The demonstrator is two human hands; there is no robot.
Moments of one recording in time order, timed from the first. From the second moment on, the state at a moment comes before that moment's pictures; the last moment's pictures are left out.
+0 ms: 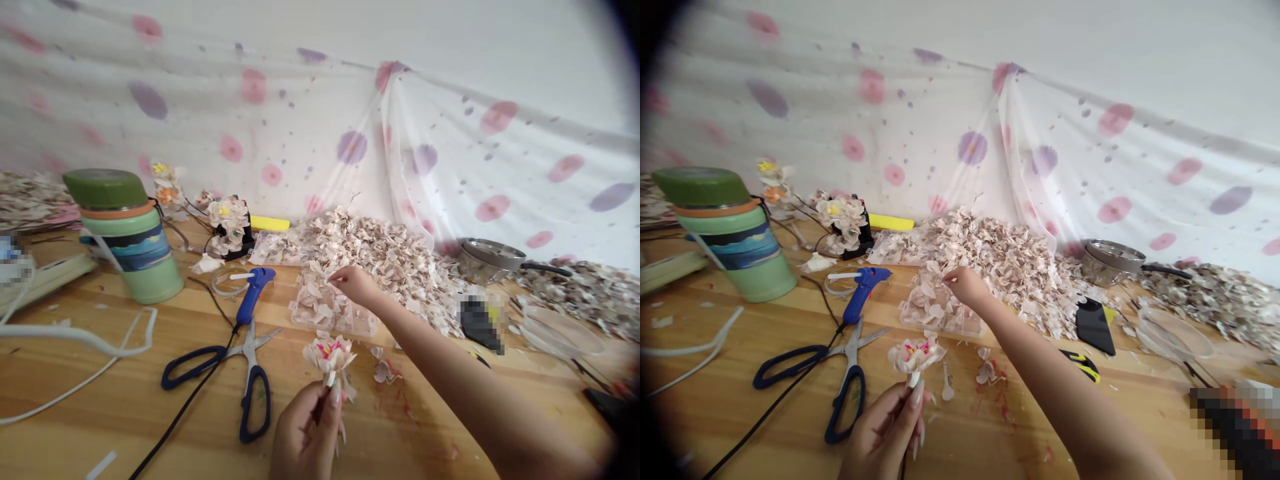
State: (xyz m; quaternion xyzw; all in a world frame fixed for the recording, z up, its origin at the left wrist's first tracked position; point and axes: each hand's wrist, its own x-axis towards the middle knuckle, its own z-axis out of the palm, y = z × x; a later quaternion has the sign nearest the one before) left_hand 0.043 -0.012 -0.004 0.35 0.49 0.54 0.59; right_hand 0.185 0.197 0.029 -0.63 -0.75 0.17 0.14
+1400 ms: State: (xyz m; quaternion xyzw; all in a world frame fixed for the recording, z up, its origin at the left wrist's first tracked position) left_hand 0.044 -0.011 -0.006 0.28 0.49 0.64 0.52; right_hand 0.195 0.129 0.067 -0.55 -0.67 0.36 0.33
